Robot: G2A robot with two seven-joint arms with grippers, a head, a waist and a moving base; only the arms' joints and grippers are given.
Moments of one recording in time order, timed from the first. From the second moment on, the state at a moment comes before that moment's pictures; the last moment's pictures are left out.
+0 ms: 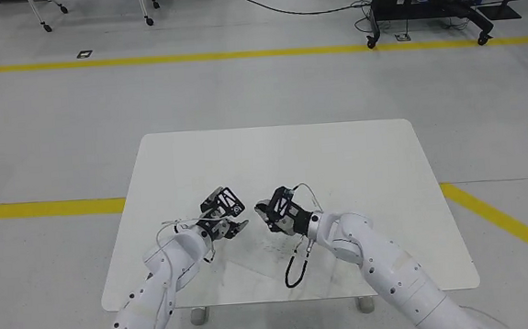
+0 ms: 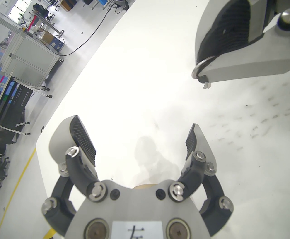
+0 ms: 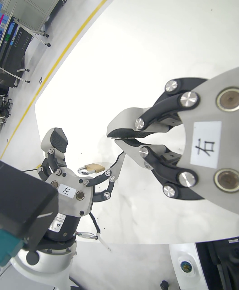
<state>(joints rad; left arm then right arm) 1.35 -1.18 -1.13 -1.58 1.68 -0.38 -0.28 -1.22 -1.27 0.95 -1.38 -1.24 -0.53 0.08</state>
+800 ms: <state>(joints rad) 1.42 -1.17 -1.35 -1.64 1.17 -0.54 -0.08 -1.26 -1.25 1.00 -1.42 -1.09 -0.66 0.02</state>
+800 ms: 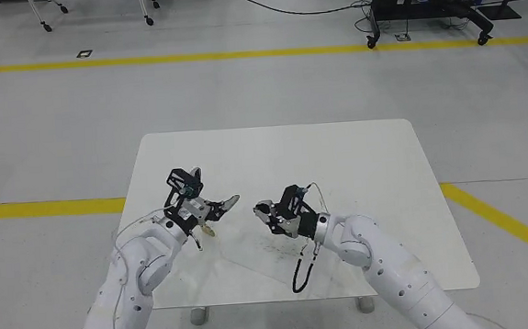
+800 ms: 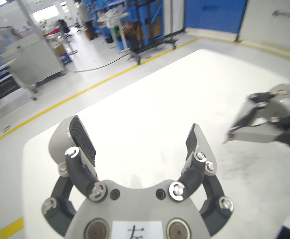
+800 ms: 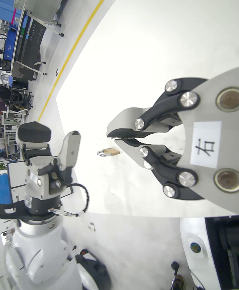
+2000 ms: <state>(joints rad) 1.34 -1.13 -1.33 -1.52 -0.33 -0.72 -0.86 -1.17 -1.26 0.96 -1.27 -0.22 -0.99 0.19</state>
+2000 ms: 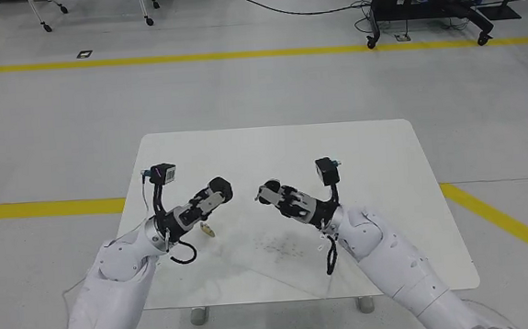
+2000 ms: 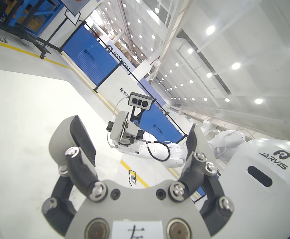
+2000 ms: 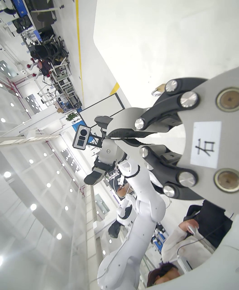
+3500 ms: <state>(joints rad) 1.31 -1.11 -1.28 -1.51 -0.16 -0.72 -0.82 -1.06 -1.30 0.85 -1.12 0.04 -1.01 0.39</state>
